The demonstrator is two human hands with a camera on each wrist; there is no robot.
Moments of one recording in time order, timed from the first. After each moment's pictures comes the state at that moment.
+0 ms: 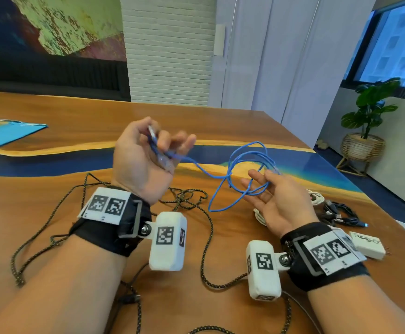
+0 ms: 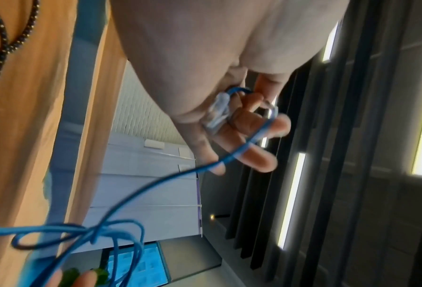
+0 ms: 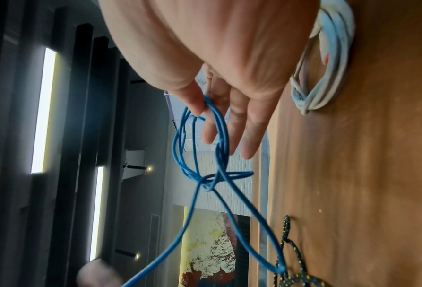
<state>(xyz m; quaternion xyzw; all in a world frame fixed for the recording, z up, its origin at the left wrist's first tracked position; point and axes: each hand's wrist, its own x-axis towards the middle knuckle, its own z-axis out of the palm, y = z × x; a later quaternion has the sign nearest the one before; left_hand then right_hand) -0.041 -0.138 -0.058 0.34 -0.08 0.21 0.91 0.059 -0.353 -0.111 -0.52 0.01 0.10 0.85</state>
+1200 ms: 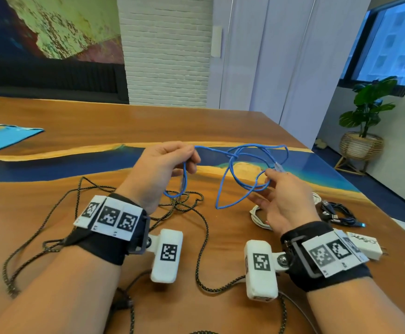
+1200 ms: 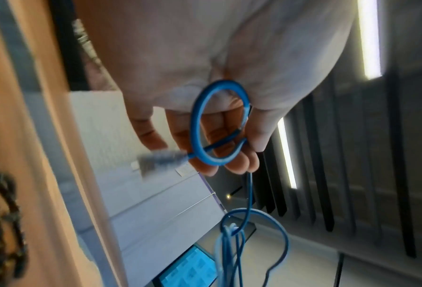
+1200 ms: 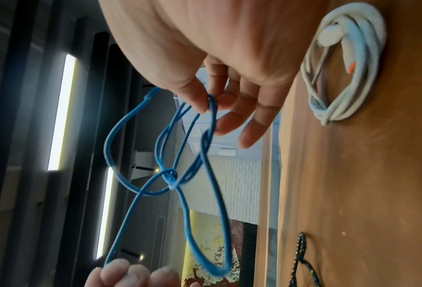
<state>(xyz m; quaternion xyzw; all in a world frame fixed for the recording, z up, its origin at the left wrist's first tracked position) -0.030 -0.144 -0.076 0.72 -0.05 0.22 0.66 0.061 -0.358 -0.102 -0.55 0.03 0.04 0.83</state>
